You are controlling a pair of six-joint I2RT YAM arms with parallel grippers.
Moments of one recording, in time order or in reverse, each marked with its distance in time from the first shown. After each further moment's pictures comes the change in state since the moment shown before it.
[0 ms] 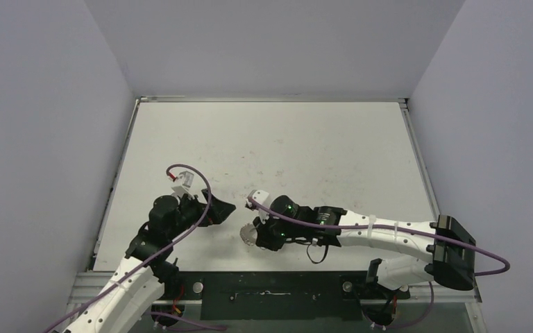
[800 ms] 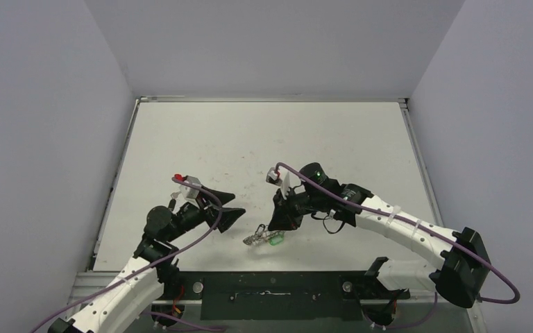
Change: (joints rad) left arm -0.043 -0.009 -0.144 0.642 0.254 0.197; right arm -0.334 -0.101 0.018 -0.069 -0.497 -0.140
